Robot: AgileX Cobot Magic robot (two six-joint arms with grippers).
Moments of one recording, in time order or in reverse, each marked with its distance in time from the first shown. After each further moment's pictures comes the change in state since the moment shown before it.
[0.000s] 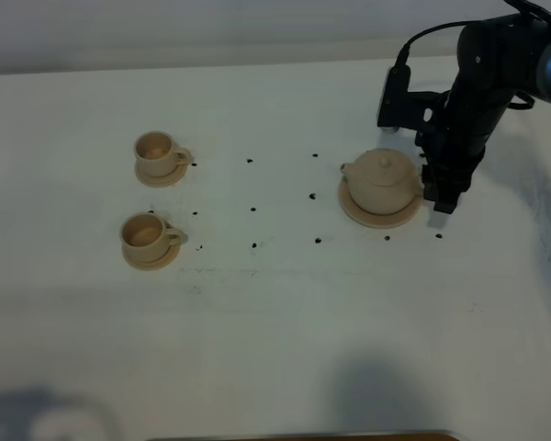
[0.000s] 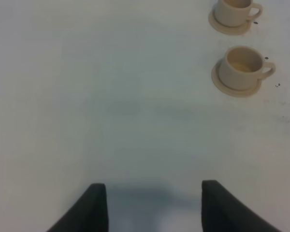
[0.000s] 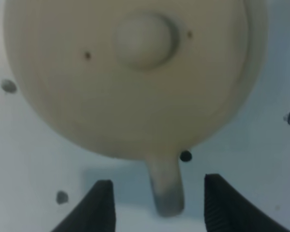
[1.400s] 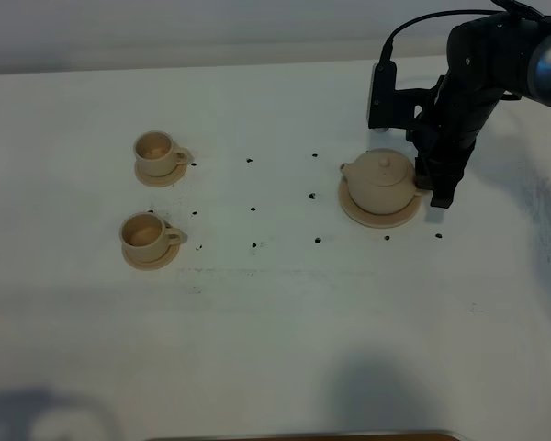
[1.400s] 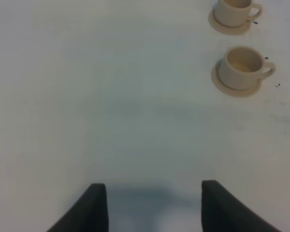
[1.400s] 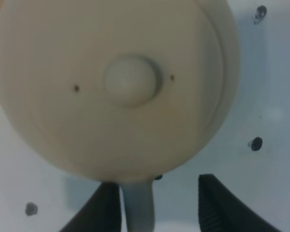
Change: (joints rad) left arm 0.000 0.000 0.000 0.000 0.000 0.000; right arm 0.025 0.000 -0.011 -0.036 -0.052 -0.059
